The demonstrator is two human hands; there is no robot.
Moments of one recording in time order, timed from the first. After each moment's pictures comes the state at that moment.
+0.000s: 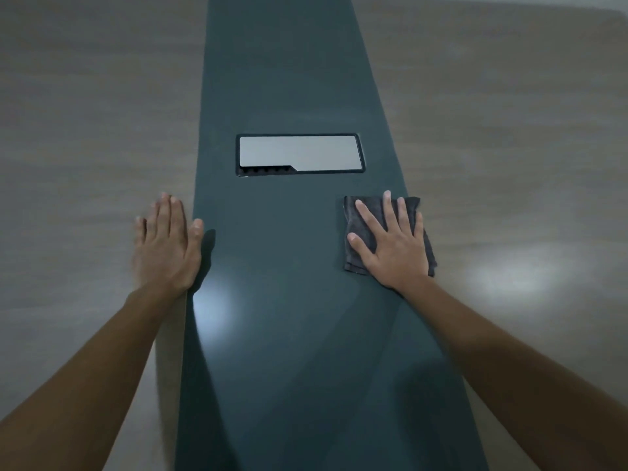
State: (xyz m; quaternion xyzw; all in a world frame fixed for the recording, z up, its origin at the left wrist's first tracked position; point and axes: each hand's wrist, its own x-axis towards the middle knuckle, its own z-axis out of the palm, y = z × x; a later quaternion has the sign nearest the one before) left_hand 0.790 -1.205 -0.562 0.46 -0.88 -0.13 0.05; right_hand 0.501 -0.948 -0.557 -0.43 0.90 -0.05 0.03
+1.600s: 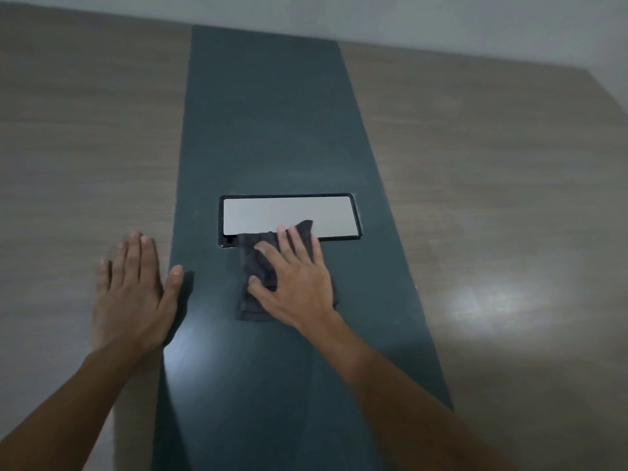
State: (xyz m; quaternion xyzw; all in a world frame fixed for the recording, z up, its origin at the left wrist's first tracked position) left_hand 0.752 -1.263 -0.560 0.45 -0.88 -0.11 0.03; right_hand 0.547 -1.112 -0.557 -0.51 0.85 -0.12 0.03
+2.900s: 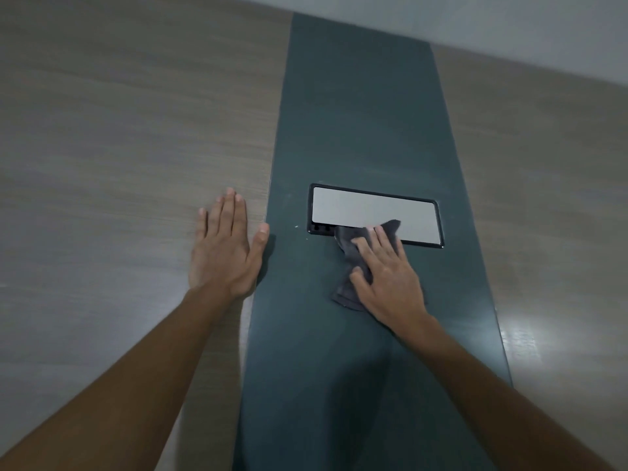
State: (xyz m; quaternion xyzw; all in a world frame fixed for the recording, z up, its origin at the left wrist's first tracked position) left_hand 0.745 -1.290 -0.558 0.45 -0.88 -0.13 0.05; right_hand 0.538 -1.106 -0.558 -0.55 0.83 -0.12 0.00
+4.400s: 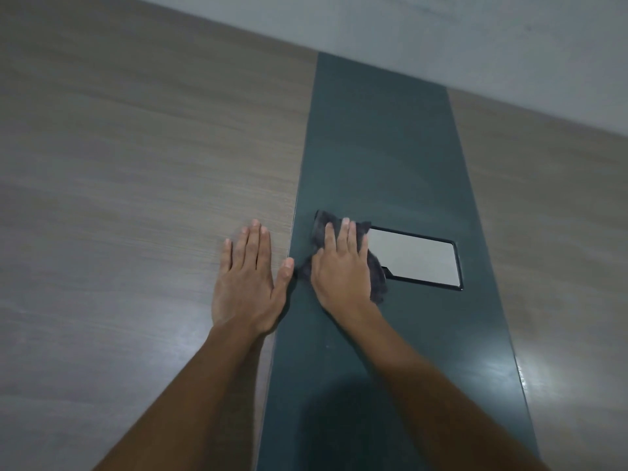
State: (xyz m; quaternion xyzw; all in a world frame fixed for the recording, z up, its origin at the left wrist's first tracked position) left_hand 0.744 -1.289 -0.555 0.46 -0.88 -0.14 0.05; right_hand 0.594 -1.234 -0.546 -0.48 0.88 -0.01 0.03
